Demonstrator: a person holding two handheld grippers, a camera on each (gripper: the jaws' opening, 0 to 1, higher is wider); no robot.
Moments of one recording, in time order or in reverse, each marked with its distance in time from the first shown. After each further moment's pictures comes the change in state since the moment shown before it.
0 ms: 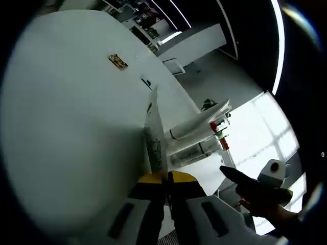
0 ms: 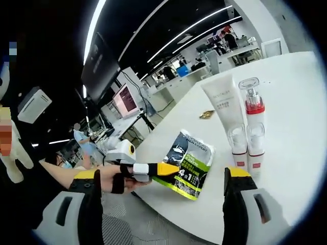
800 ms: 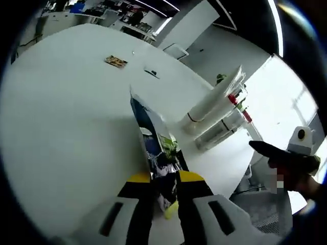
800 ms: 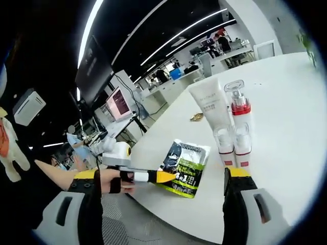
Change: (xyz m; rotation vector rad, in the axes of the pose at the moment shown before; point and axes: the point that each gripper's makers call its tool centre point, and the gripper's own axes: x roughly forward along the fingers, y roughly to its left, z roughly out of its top) left arm 0.013 0.036 -0.011 0.335 0.134 0.204; right arm -0.011 -0.014 0.001 0.013 -0.027 -0.063
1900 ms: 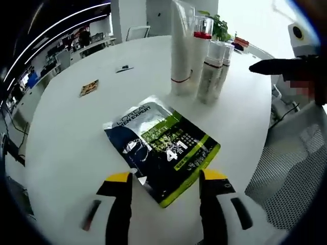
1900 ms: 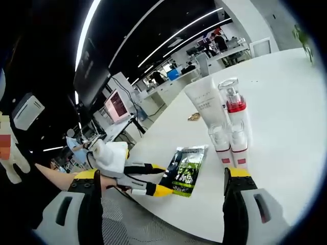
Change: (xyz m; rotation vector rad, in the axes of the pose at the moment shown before) left arm -0.007 0.008 -0.012 0.614 0.181 0.196; right arm -0.002 -0.003 -0.001 0.029 -0.008 -0.008
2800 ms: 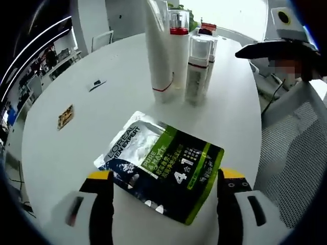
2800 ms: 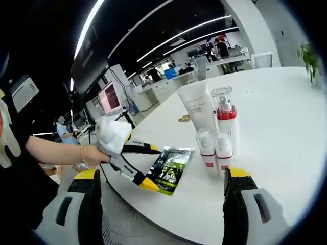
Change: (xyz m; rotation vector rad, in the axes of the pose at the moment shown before) left arm 0.030 0.006 0.026 0.224 0.052 -0.181; right arm -0.007 -0.023 0.000 -0.130 0.029 -0.090
